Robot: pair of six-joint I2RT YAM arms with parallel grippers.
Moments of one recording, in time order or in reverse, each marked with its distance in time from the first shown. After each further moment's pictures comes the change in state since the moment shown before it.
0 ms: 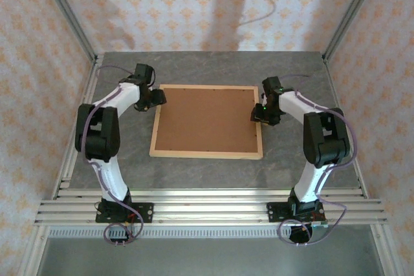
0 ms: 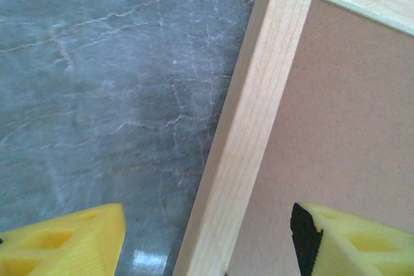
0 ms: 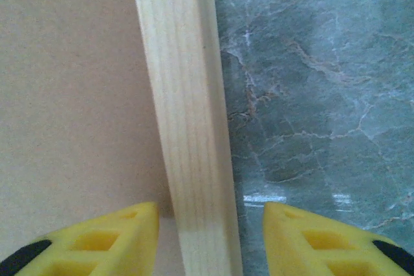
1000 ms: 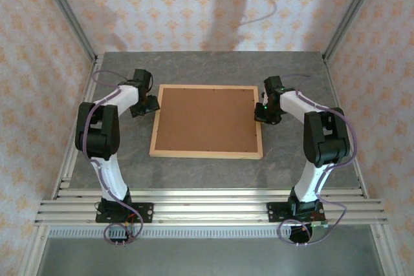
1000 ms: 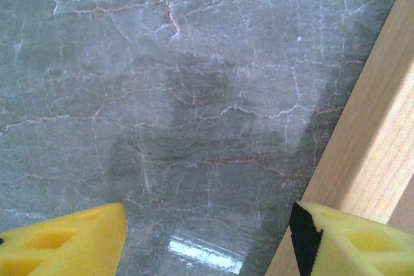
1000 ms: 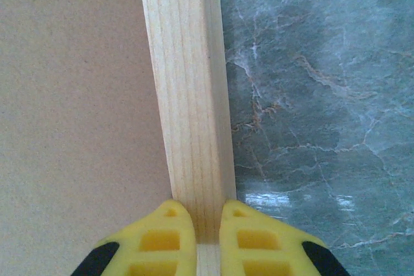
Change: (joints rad) left arm 0.024 0.040 -0.041 -0.032 -0.121 -0.017; right arm -0.013 0.008 0.003 0.013 -0.033 -0.027
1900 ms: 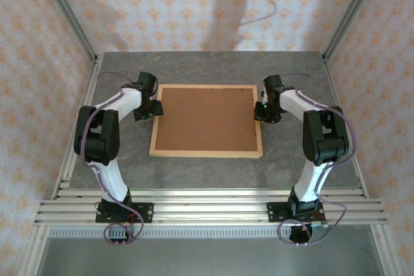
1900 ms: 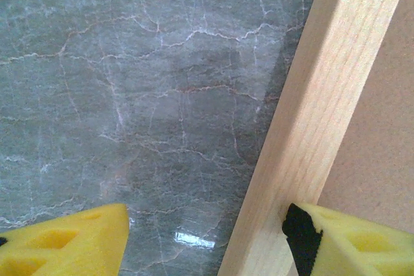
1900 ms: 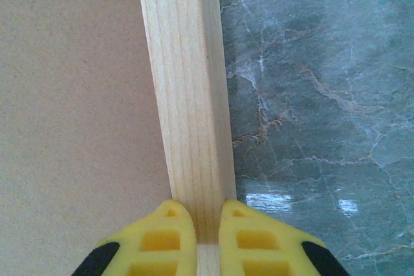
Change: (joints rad) left arm -0.056 -0.052 -0.044 -0.045 0.012 0.027; right arm -0.003 0.021 0.025 -0.006 -0.012 -0.008
